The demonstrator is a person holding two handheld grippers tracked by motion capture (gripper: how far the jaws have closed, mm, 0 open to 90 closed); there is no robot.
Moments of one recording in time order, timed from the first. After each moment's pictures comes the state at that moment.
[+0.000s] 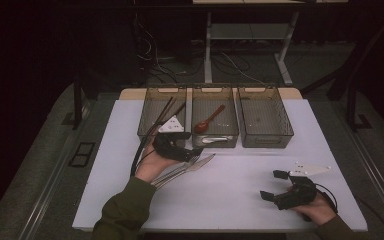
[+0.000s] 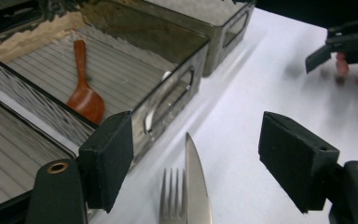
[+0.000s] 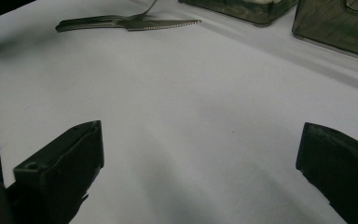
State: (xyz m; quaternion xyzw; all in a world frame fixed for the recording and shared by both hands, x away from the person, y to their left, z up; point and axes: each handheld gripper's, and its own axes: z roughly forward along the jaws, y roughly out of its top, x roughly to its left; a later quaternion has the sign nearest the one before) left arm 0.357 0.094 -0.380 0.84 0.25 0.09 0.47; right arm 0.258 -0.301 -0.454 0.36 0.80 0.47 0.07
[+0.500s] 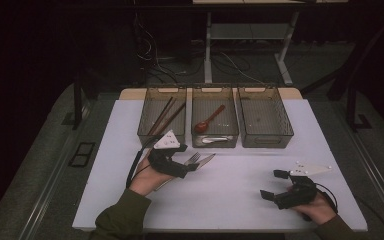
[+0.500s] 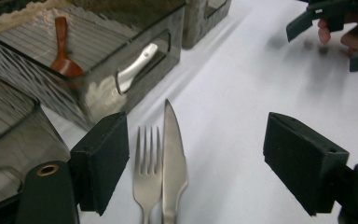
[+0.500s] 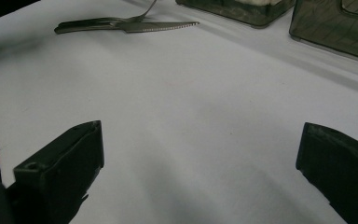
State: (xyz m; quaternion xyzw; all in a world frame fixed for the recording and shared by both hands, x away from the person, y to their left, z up) left arm 0.325 0.106 -0.397 0.85 0.24 0.08 0.46; right arm 0.259 -0.301 -0.453 0.36 0.80 0.48 0.07
